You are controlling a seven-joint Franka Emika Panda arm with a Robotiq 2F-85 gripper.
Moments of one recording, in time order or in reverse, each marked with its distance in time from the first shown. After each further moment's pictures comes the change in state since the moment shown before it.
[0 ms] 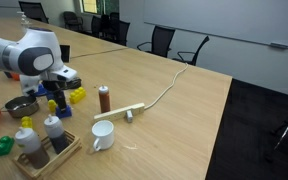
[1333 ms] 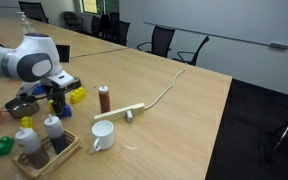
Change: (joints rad) arm 0.086 0.026 -0.082 -0.016 0.002 0.076 0.317
